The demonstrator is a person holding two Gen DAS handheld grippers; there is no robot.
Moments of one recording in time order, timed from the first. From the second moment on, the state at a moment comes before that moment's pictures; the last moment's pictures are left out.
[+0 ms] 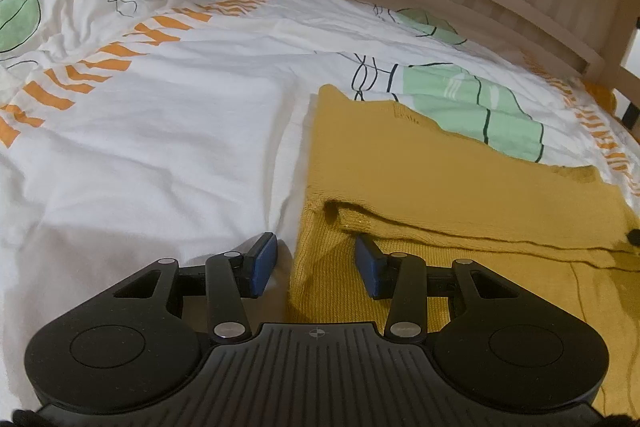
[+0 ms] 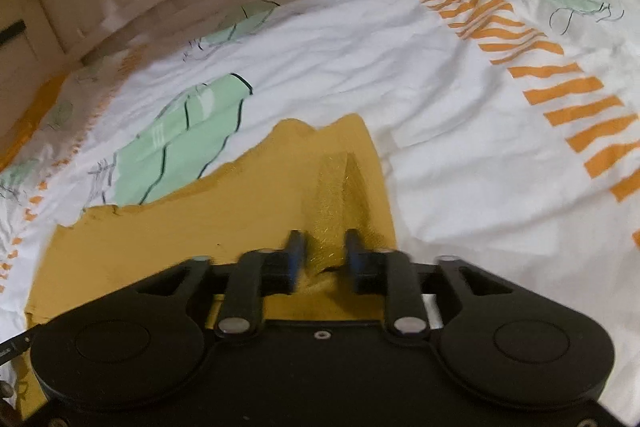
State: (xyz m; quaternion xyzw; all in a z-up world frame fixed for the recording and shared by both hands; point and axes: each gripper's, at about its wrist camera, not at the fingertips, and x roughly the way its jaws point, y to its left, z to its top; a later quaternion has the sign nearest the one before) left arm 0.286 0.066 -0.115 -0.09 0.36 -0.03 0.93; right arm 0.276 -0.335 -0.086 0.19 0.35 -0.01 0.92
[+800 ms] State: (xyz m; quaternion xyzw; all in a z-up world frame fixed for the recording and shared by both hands) left arm 0.199 0.107 -0.082 -0.08 0.49 -0.09 0.86; right arm 0.123 -0.316 -0.009 0.21 0.33 0.06 0.92
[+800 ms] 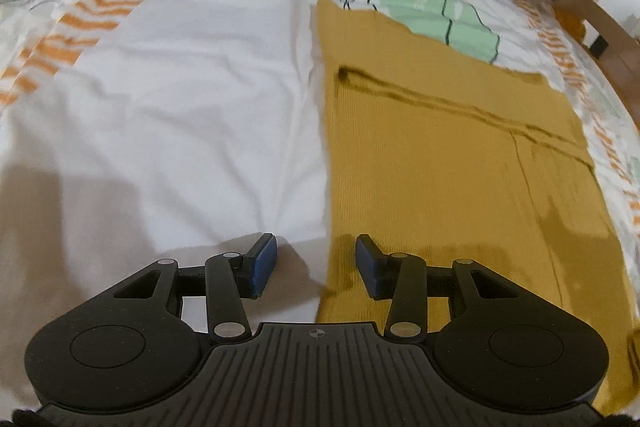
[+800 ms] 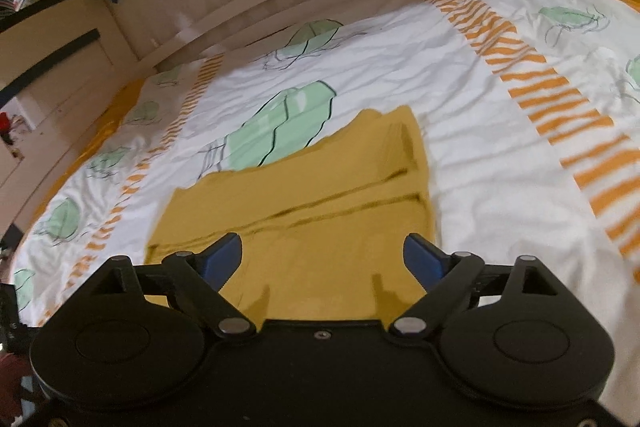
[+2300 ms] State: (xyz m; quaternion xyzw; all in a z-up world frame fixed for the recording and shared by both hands) left arm 0.091 0.103 -0.080 -0.06 0.51 -0.15 0.84; right arm -0.009 -0.298 -0.018 0.05 0.42 -0.07 0.90
